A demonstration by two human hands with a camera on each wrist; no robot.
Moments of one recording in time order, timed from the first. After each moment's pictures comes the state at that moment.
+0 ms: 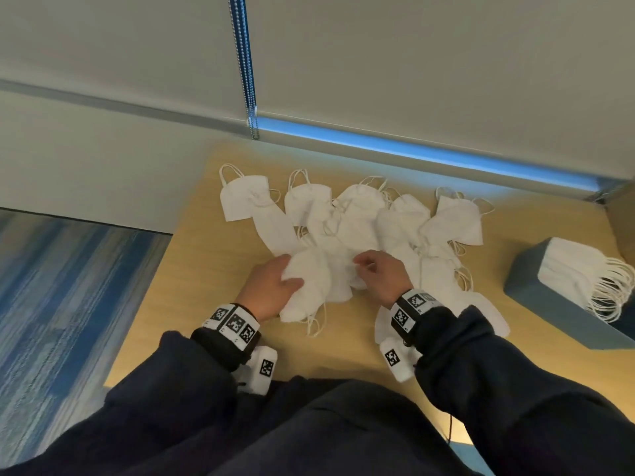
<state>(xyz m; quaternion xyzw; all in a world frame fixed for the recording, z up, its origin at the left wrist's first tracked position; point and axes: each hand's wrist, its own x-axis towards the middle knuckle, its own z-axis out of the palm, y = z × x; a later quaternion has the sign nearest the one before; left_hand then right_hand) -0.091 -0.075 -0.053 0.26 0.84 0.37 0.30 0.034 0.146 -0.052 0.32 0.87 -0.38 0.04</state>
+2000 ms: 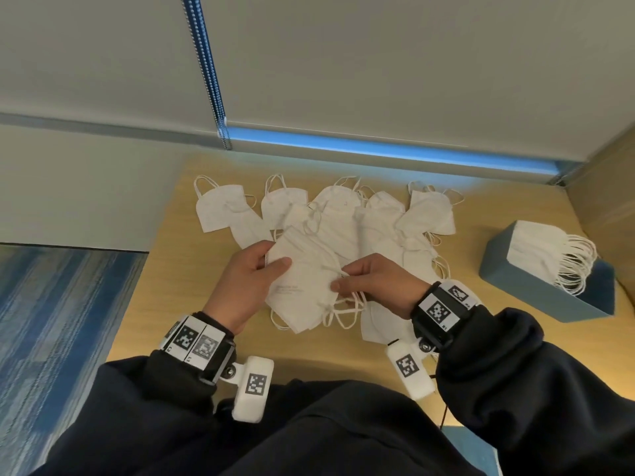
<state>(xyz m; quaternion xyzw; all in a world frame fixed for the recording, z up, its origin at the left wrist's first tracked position) -0.068 -0.074 0.026 0.15 0.69 0.62 0.35 0.070 0.124 0.044 0.23 0.69 -0.67 0.12</state>
